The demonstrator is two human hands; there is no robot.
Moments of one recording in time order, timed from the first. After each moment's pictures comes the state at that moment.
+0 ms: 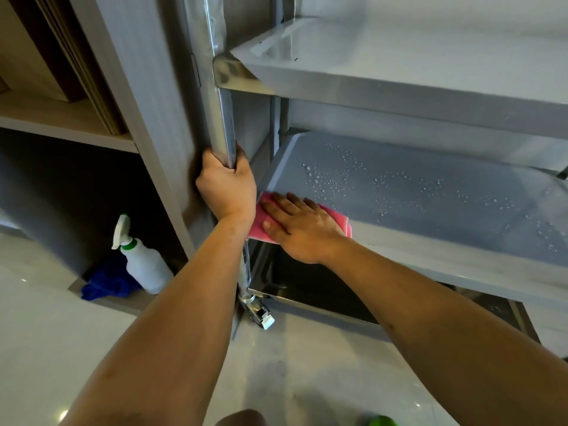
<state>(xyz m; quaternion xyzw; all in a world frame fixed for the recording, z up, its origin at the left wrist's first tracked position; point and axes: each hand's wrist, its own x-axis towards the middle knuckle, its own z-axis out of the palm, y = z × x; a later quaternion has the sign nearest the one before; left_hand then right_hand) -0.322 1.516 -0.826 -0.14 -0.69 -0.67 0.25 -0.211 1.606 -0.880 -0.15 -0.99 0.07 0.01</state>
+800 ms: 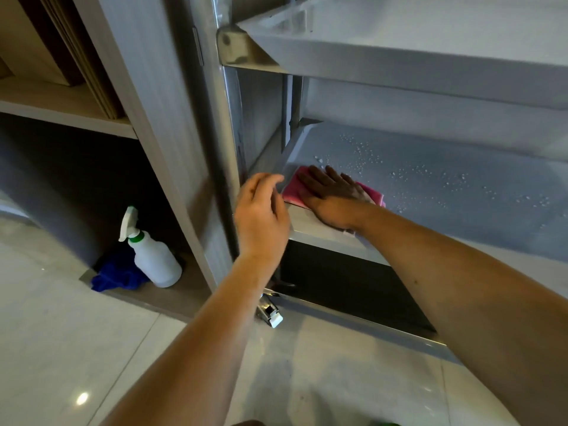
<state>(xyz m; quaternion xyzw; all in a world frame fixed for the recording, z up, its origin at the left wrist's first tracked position) -0.281 1.499 -0.879 -0.38 -0.73 -0.51 0.23 -0.222 1.675 -0.880 -0.20 -0.98 0.07 0.00</state>
